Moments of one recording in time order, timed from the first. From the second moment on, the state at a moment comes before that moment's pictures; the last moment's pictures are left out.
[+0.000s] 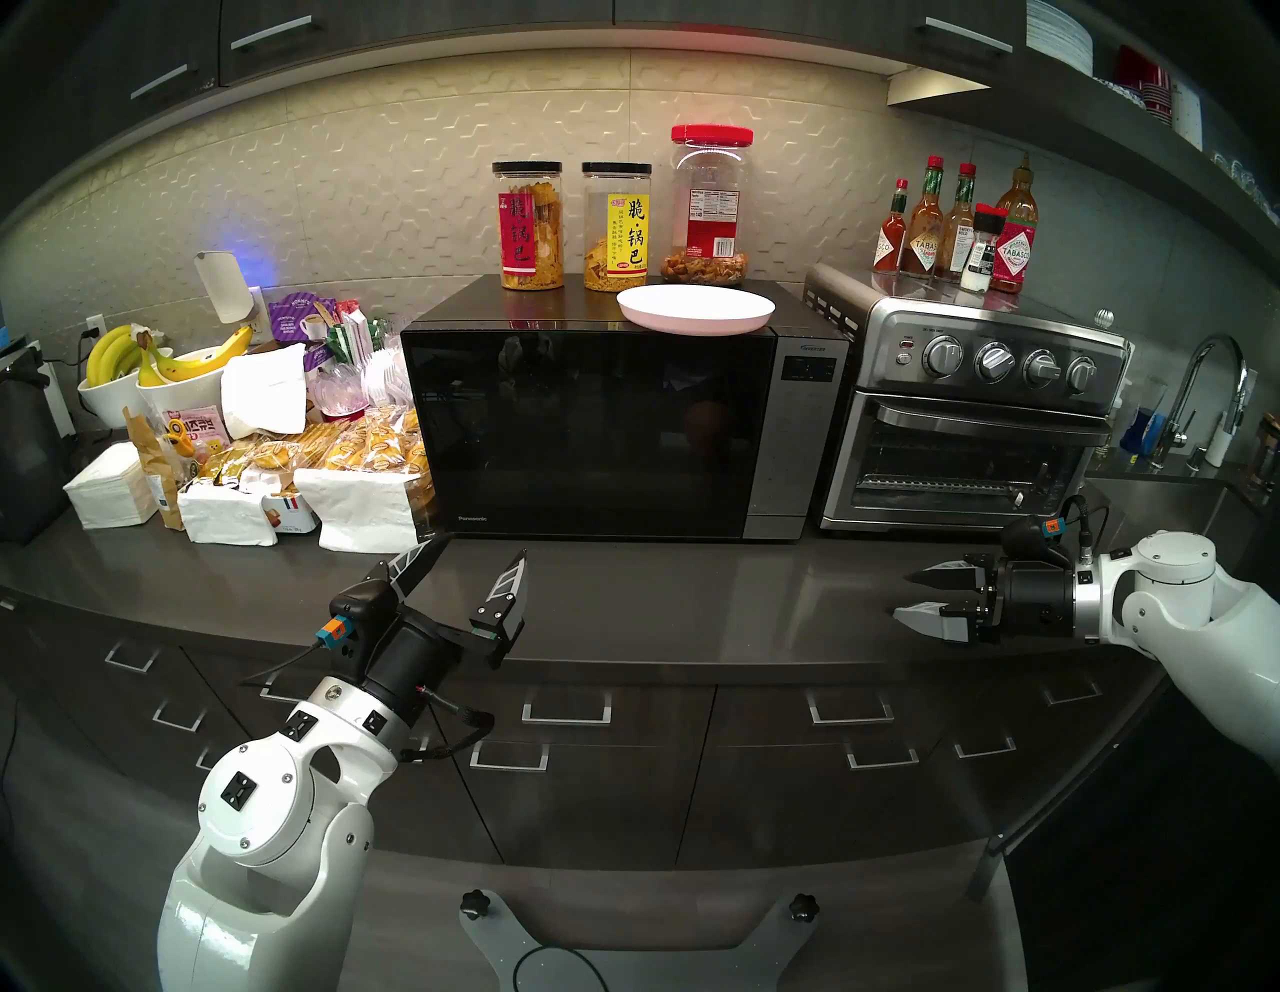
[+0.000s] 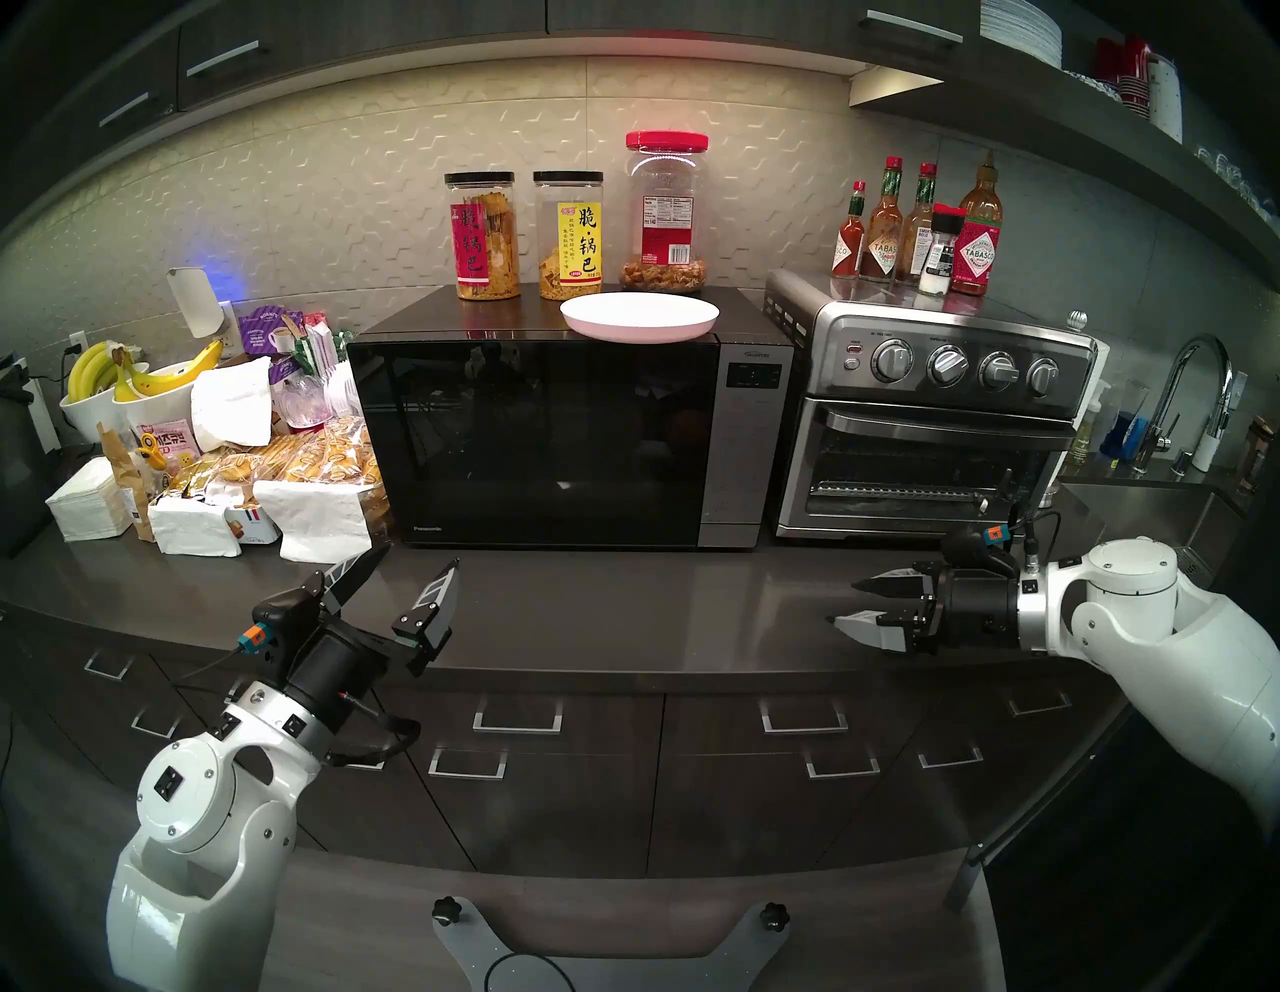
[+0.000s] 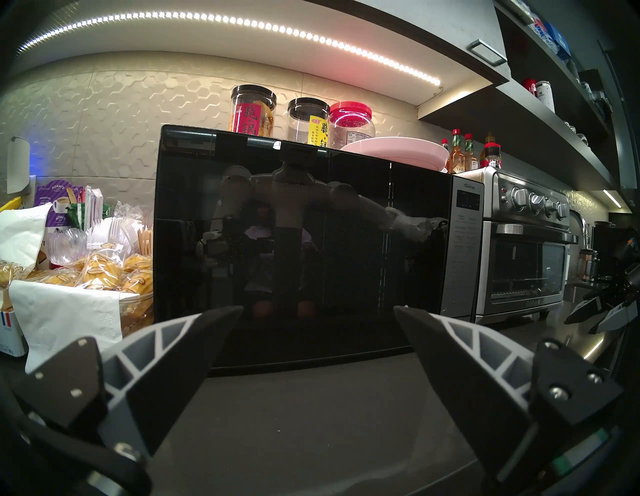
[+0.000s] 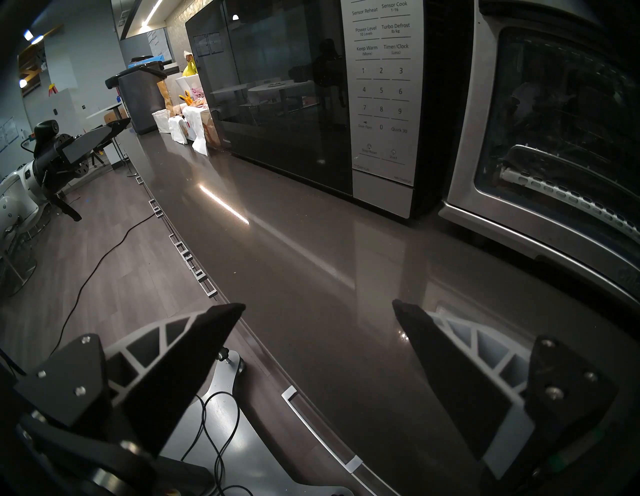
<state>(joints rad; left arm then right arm) 2.10 -1.33 -1.66 -2.27 -0.36 0.04 -0.23 -1.81 -0.27 1.64 -1.75 1.03 0.32 0.74</state>
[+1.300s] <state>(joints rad) 2.10 -1.33 -1.67 -2.27 -0.36 0.04 -0.23 -1.81 -0.27 1.64 -1.75 1.03 0.32 0.74</state>
